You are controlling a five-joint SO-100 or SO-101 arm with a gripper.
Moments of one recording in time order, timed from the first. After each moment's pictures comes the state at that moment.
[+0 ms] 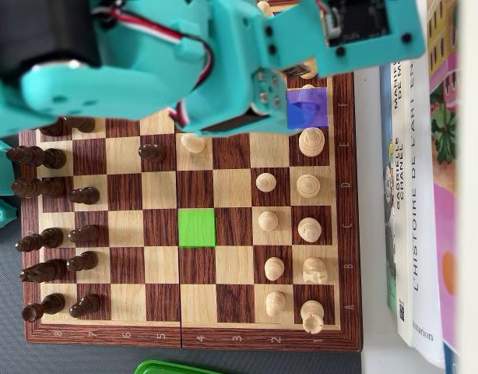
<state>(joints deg) -11.6 70.5 69.1 57.4 93.9</state>
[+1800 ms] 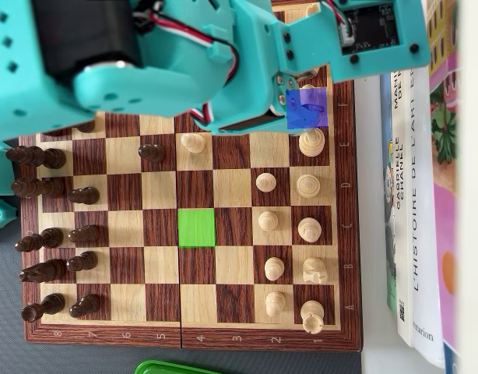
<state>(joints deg) -12.0 66.4 67.8 57.4 95.1</state>
